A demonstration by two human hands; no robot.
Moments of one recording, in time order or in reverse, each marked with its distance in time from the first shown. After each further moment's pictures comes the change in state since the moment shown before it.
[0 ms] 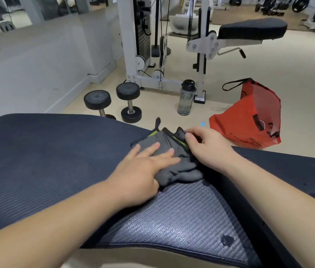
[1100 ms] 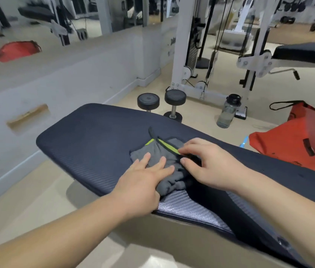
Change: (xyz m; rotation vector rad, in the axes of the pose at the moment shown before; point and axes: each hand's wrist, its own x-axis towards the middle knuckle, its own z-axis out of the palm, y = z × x) left_hand -0.143 -0.060 -0.018 -0.013 0.102 -0.278; right_hand -0.055 -0.130 0.054 -0.159 -0.273 -0.507
